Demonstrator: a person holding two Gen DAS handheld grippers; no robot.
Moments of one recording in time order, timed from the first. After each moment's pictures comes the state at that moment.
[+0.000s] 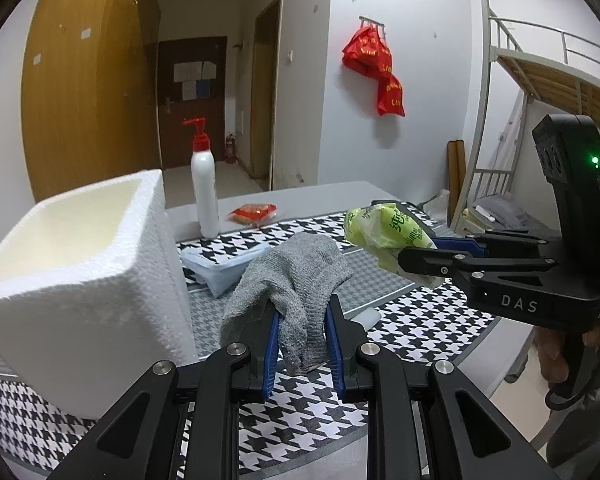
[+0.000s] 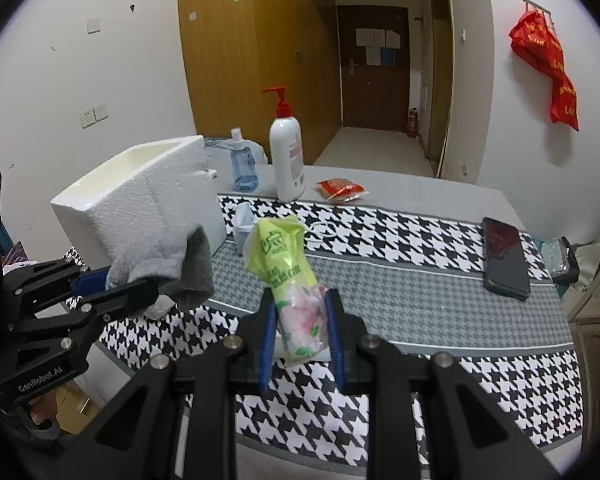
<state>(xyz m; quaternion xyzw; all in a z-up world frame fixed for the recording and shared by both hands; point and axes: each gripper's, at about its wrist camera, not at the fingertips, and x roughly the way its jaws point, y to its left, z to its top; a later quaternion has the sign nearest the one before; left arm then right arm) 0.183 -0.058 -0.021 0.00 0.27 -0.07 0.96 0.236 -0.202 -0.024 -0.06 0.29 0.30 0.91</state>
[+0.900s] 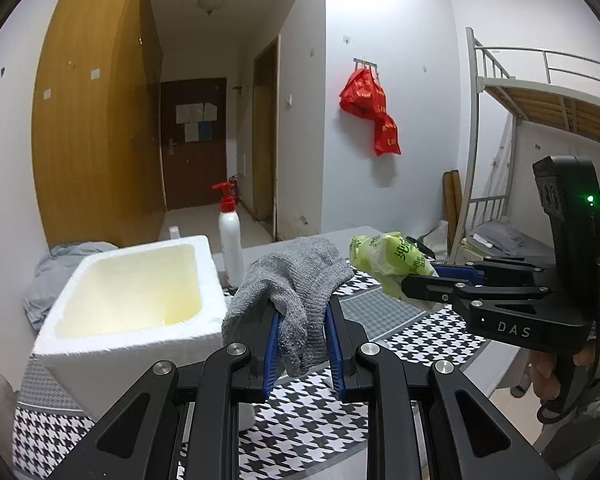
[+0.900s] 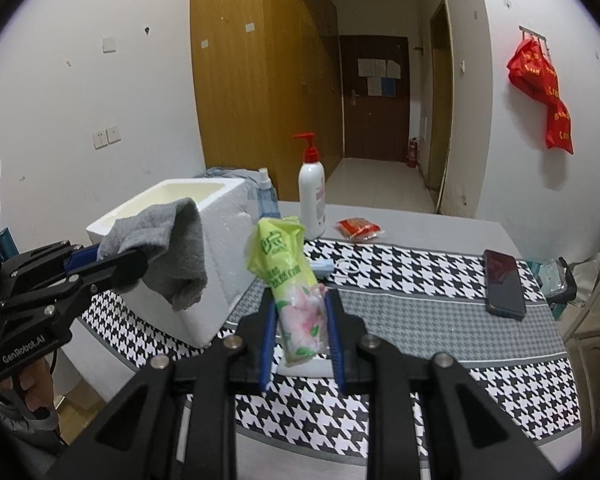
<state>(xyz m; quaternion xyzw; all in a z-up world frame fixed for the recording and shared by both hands) 0.148 -0.028 0.016 0.01 0.19 -0.07 0.98 0.194 -0.181 0.010 -0.05 0.24 0.30 0.92</state>
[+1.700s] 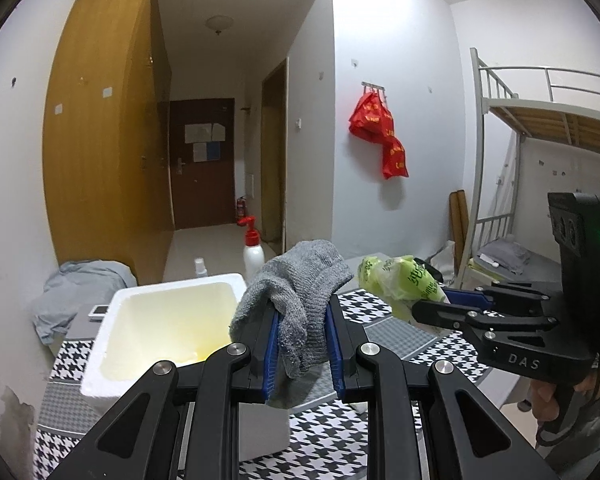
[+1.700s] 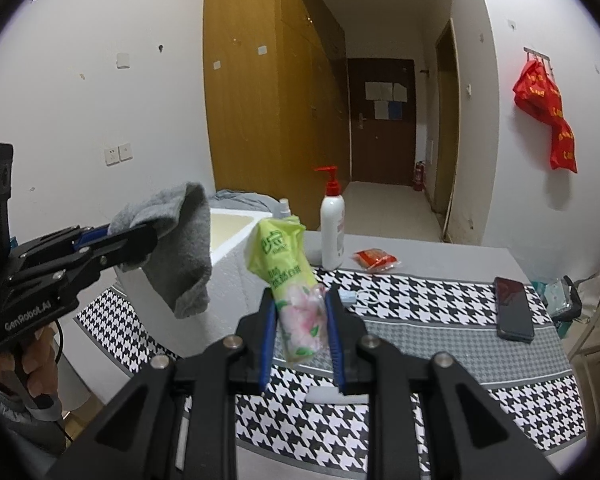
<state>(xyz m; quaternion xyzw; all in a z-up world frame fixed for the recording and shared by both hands) 0.144 0.002 0.039 0.01 0.15 -0.06 0.99 0.181 -0.160 0.028 -0.04 0.19 0.32 0.93</state>
